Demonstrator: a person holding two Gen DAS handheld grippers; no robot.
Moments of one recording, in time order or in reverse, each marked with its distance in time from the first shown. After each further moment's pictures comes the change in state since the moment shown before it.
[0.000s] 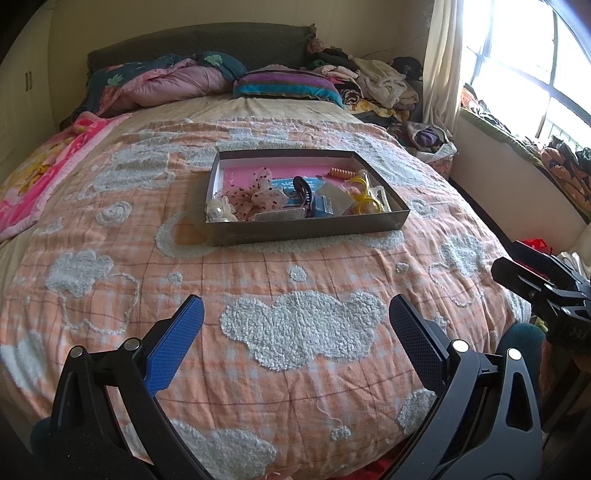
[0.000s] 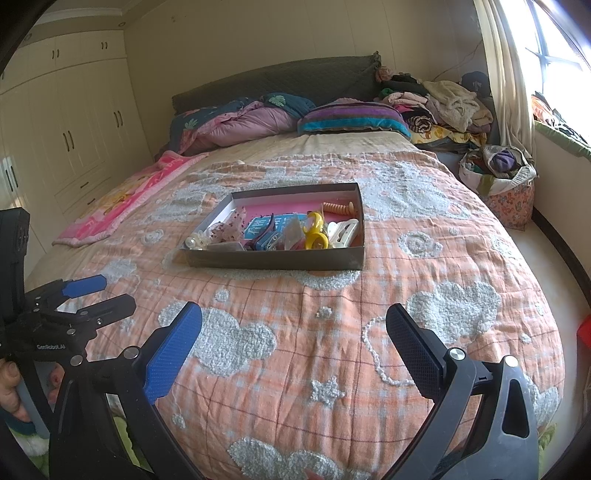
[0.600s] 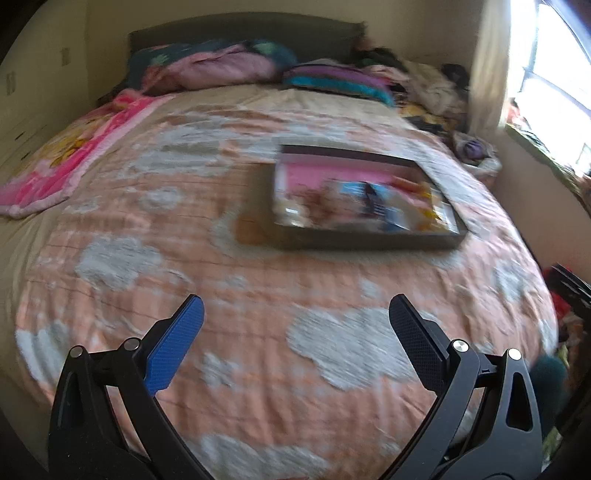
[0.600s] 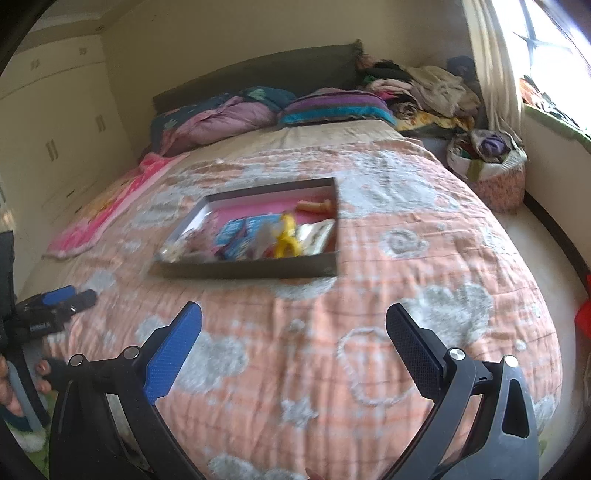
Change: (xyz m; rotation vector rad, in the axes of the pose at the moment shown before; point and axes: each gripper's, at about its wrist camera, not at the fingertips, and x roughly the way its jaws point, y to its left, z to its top) left arm 0.022 0.073 0.022 -0.139 0.049 0.170; right arm 0.024 -0.042 0.021 0.070 0.033 -0.041
